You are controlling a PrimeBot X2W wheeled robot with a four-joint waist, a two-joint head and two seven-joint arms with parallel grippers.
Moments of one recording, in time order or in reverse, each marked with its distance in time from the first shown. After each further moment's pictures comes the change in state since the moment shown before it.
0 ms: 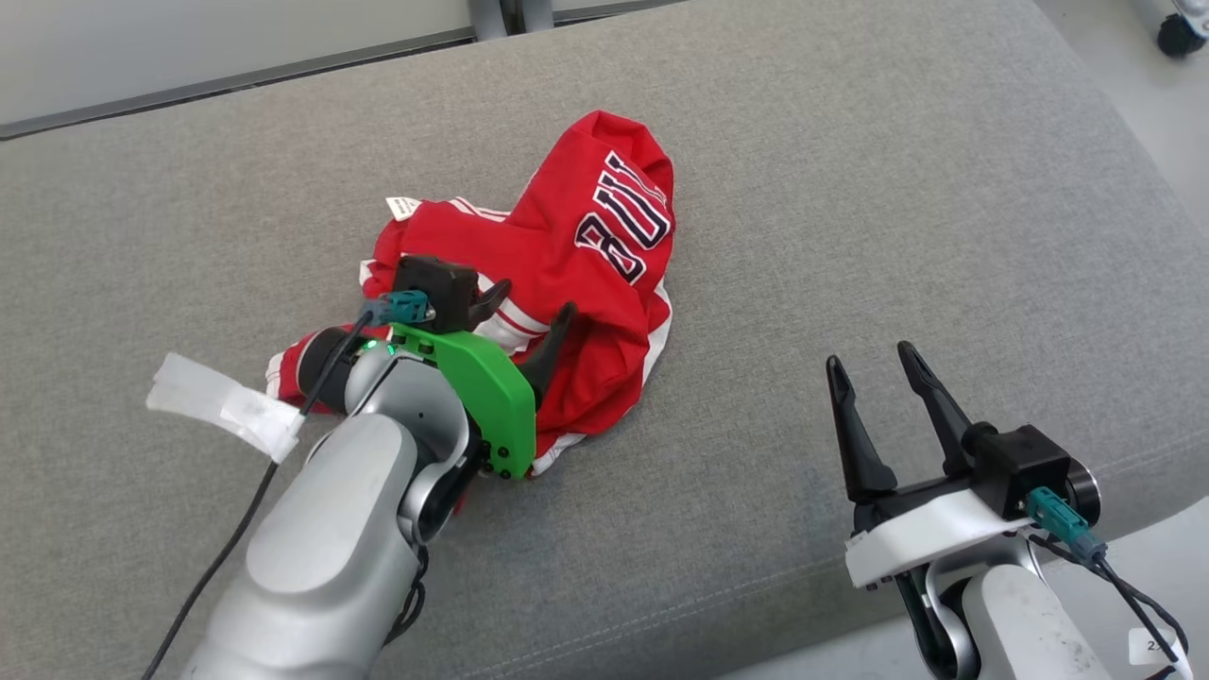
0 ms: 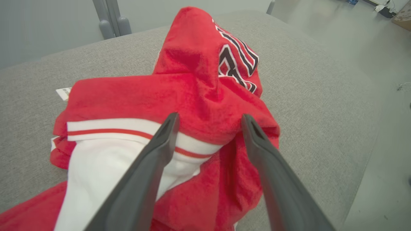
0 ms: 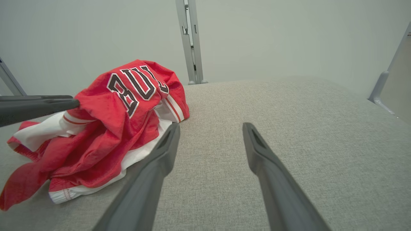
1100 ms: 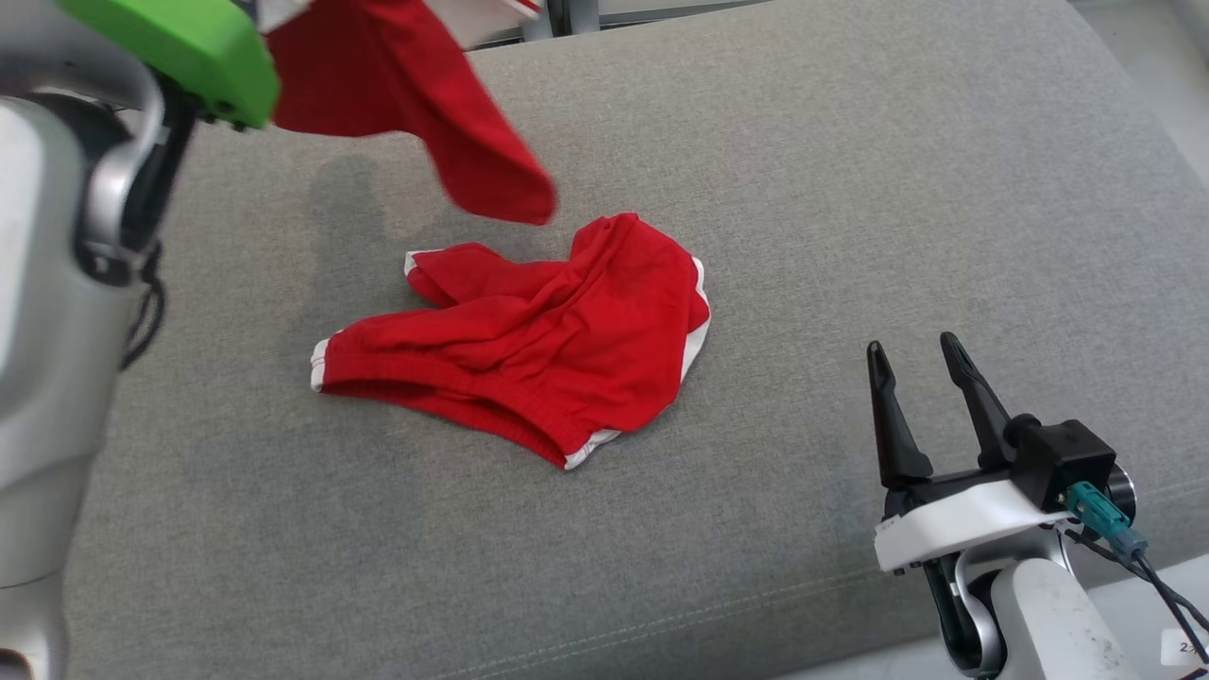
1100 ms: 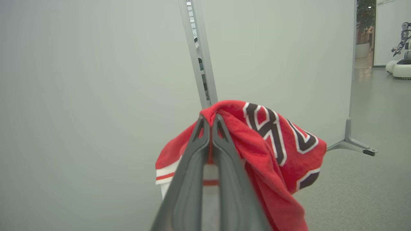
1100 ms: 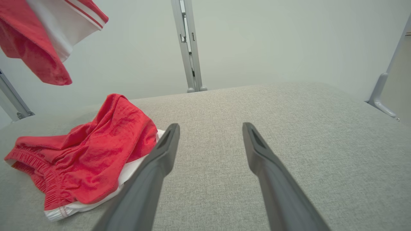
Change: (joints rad) left arm -0.395 0.238 0.173 -0.265 0.067 0.091 -0.002; right arm 0.002 0.000 -0.058 -0.013 0.022 0.000 0.000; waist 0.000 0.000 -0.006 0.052
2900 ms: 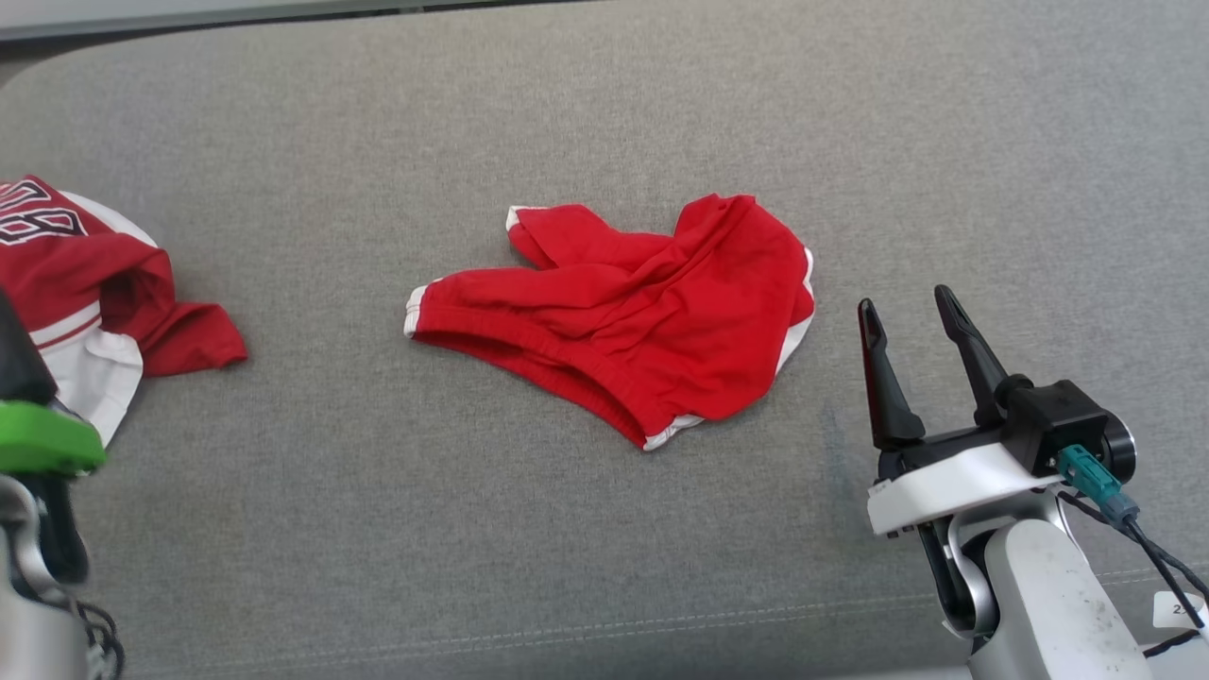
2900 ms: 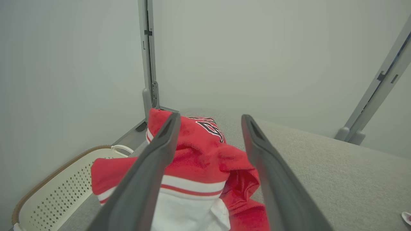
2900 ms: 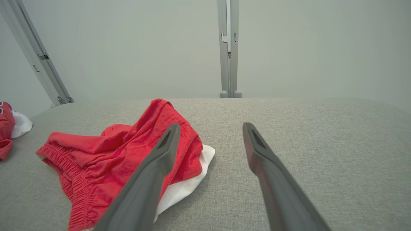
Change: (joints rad) left arm 0.503 0.005 0.472 0.394 -0.110 0.019 -0.447; right arm -0.069 0.000 0.002 -0.001 -0.052 0.000 0.000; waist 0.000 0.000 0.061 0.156
